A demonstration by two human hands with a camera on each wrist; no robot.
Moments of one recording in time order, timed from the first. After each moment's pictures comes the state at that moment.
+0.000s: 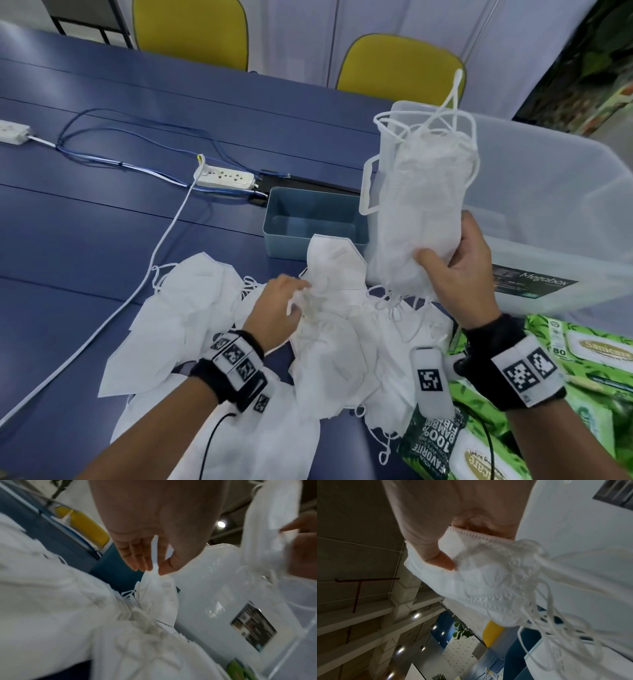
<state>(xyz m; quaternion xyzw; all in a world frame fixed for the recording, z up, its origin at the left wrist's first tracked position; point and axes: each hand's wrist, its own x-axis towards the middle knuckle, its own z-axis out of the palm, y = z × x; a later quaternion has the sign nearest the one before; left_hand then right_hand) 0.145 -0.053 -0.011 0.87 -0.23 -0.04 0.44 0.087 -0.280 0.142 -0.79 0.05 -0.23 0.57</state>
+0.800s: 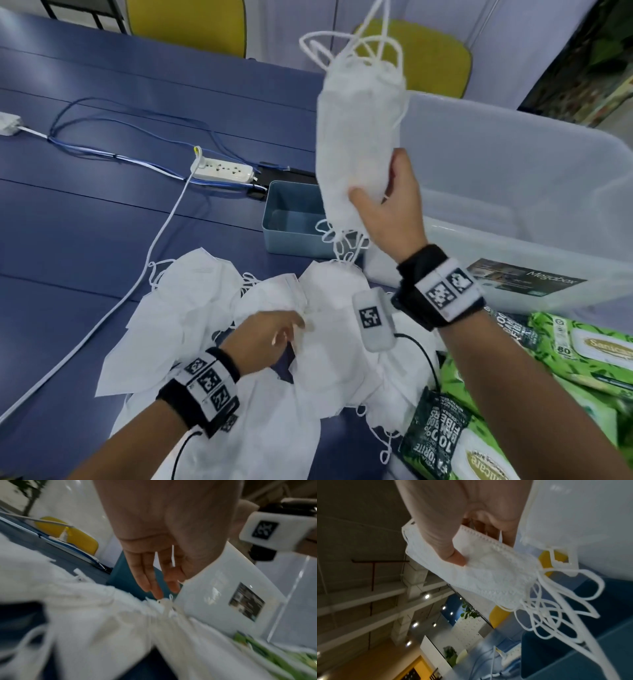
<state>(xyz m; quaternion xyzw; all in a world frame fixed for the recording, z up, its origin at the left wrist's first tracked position) 0.127 -0.019 -0.015 0.87 -0.30 -0.17 0.35 0.173 -0.230 0.147 -0.80 0.02 -0.23 0.56</state>
